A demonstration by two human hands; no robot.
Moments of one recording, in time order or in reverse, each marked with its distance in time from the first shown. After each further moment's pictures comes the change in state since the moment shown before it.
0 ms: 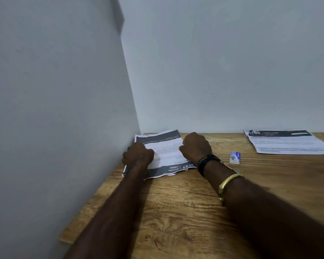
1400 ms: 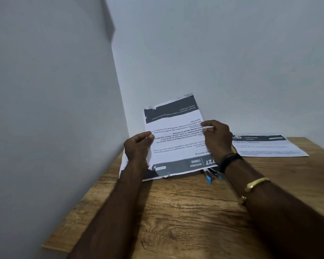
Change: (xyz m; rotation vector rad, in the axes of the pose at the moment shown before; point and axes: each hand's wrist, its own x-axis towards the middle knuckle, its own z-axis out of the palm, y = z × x) left_hand -0.023 0.043 0.007 -1.322 -0.202 -0.016; right_hand 0.007 0.062 -0.073 0.621 0.431 0.024
